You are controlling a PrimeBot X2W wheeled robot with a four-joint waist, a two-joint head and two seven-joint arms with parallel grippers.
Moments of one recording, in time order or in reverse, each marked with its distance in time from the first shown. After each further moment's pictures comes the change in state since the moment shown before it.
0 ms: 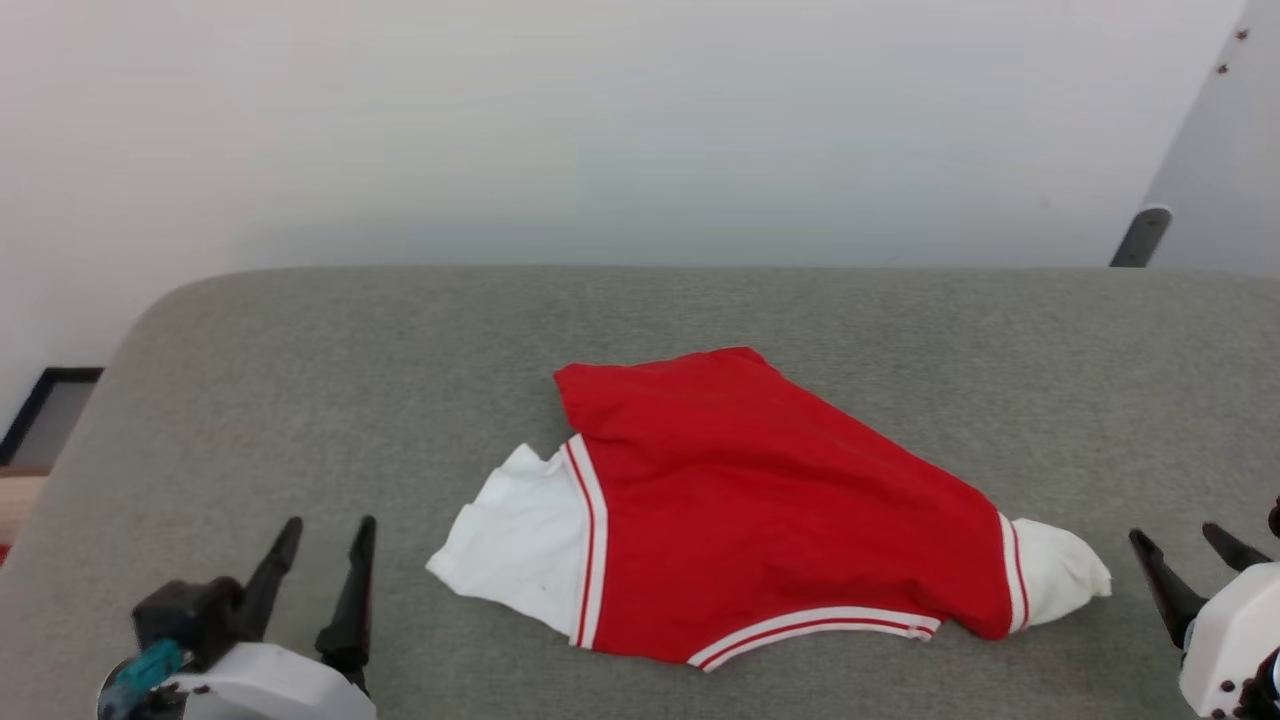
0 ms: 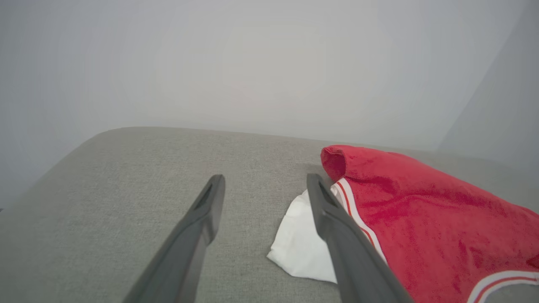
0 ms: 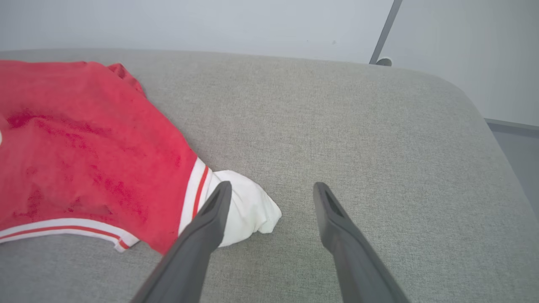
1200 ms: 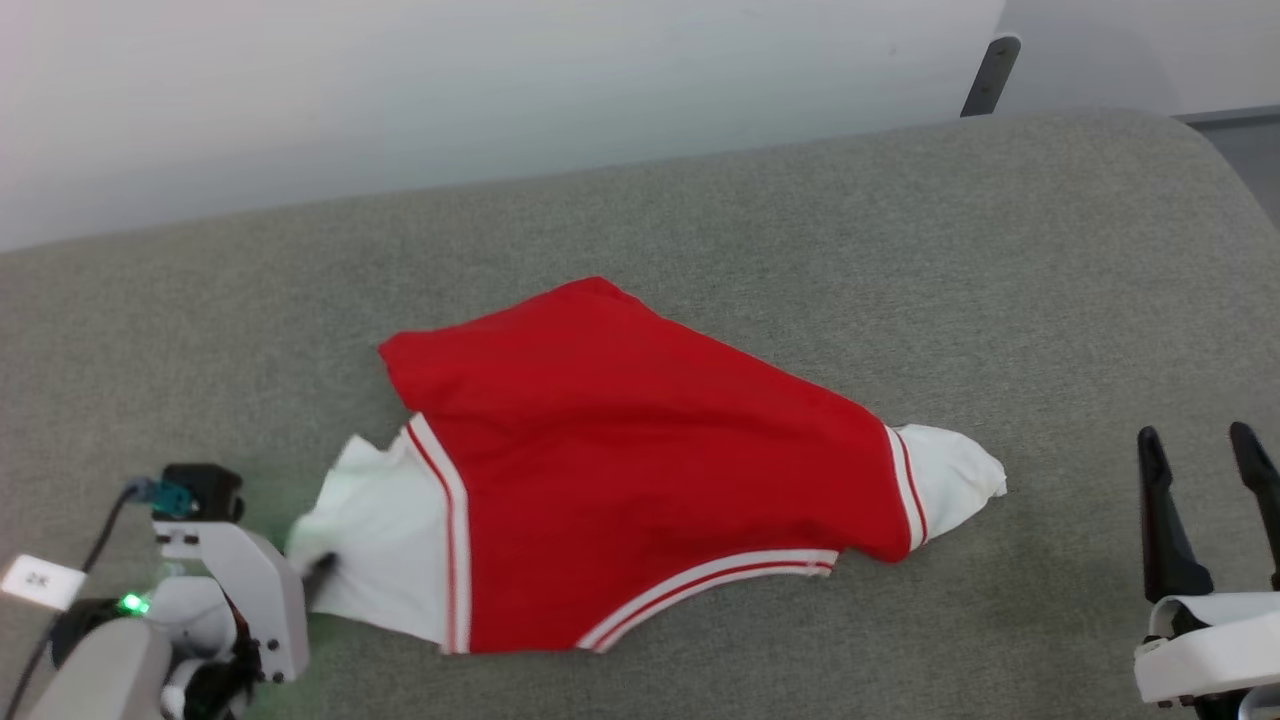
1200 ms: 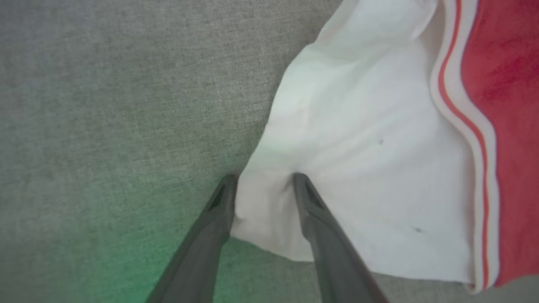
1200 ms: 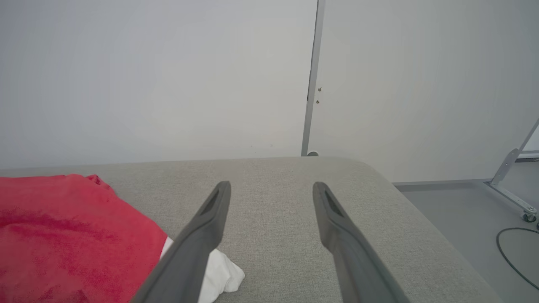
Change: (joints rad) left arm -0.317 0.240 -0.289 0.388 -0.263 0.017 0.556; right arm 0.107 0.269 -0.137 -0.328 -0.229 0.000 -0.442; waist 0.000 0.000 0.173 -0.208
